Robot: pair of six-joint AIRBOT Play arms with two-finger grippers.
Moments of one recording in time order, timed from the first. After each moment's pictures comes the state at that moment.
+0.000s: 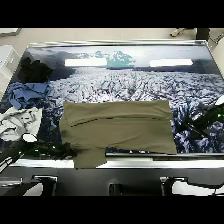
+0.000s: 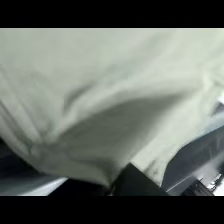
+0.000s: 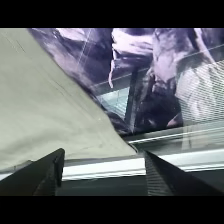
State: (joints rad) left arm 0.11 -1.15 0.34 0.82 -1.13 -1.27; right arm -0.46 -1.50 1.16 -1.38 1.62 1.60
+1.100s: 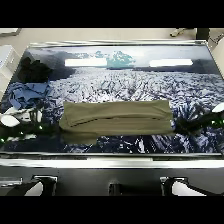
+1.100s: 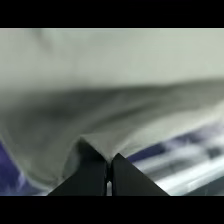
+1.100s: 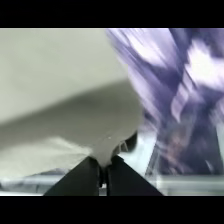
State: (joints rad) left arm 0.17 -1.07 0.75 0.89 -1.17 -1.28; right arm -0.43 -1.37 1.04 -1.18 1.39 1.49
